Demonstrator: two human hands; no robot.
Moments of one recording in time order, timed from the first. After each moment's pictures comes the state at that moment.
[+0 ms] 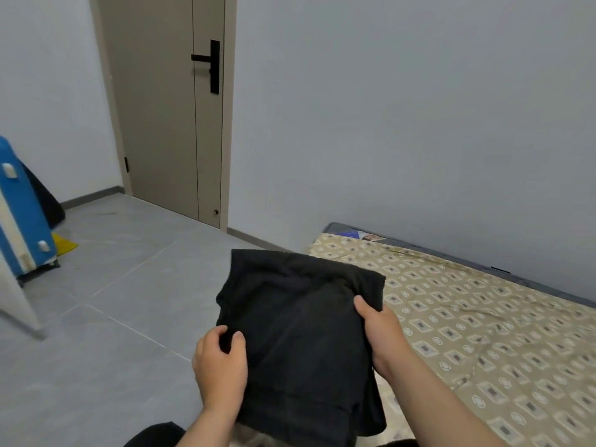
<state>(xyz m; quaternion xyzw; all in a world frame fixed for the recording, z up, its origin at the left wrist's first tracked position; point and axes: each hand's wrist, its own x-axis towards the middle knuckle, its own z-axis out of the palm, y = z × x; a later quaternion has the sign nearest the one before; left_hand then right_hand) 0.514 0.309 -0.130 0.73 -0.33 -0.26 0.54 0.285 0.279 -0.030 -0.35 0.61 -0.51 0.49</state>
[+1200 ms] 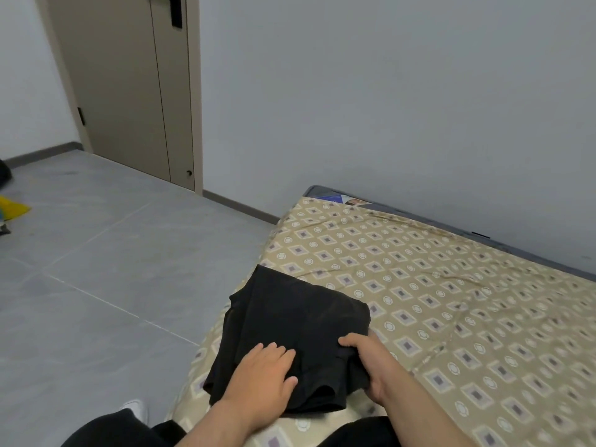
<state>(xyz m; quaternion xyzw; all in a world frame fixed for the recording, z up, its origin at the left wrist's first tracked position) 0.436 0.308 -0.197 0.53 -0.83 -0.16 0.07 0.224 0.293 -0.125 -0.23 0.68 -0.37 0.59</state>
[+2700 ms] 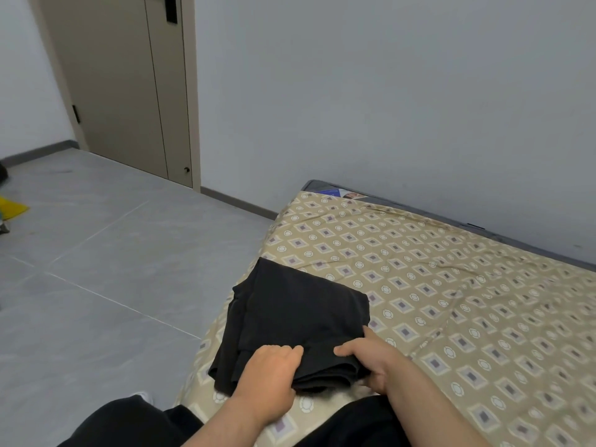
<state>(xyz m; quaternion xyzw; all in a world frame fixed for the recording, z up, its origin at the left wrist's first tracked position) 0.431 0.325 -0.184 0.49 -0.85 -0.14 0.10 0.232 0.309 -0.112 -0.25 0.71 -0.27 0.60</state>
